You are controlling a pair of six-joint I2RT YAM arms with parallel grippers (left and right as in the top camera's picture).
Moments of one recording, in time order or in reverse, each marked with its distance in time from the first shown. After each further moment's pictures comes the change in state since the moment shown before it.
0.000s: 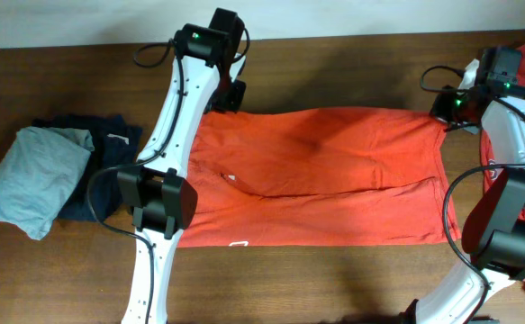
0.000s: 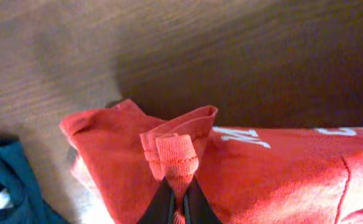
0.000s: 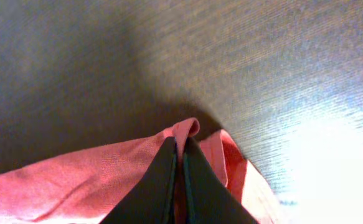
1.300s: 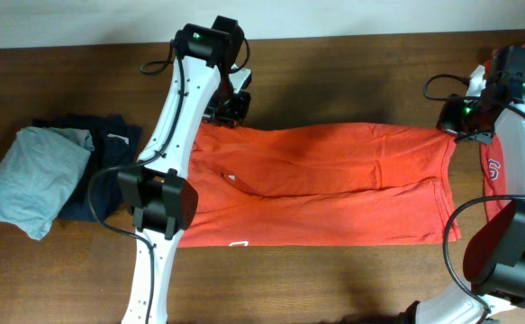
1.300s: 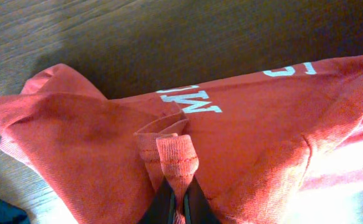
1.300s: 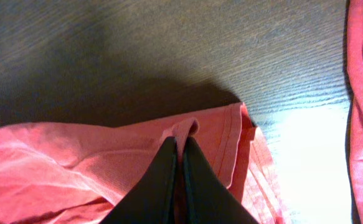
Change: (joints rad) left arm -0.009 0.000 0.000 -0.126 0.178 0.000; right arm 0.000 -0.155 -0.003 -0.230 0.027 -0.058
